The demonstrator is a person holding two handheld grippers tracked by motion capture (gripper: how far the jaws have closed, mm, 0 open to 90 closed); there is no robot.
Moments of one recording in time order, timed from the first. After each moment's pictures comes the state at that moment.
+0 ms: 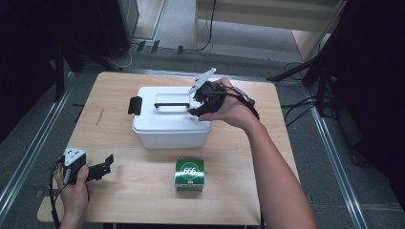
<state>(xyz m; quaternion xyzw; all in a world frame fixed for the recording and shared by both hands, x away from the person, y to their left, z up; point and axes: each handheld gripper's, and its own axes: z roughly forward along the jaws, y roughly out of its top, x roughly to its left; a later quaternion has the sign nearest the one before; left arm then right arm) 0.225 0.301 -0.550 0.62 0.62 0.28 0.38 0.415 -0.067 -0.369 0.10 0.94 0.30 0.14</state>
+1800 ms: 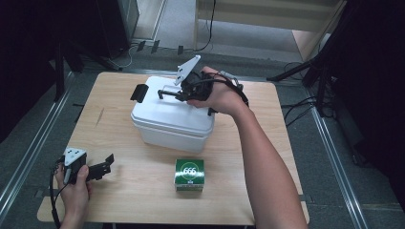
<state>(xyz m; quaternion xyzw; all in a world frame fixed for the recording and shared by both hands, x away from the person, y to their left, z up) 0.226 0.302 -0.551 0.62 0.62 0.28 0.39 0.420 -0.033 -0.335 0.01 0.94 0.30 0.14</state>
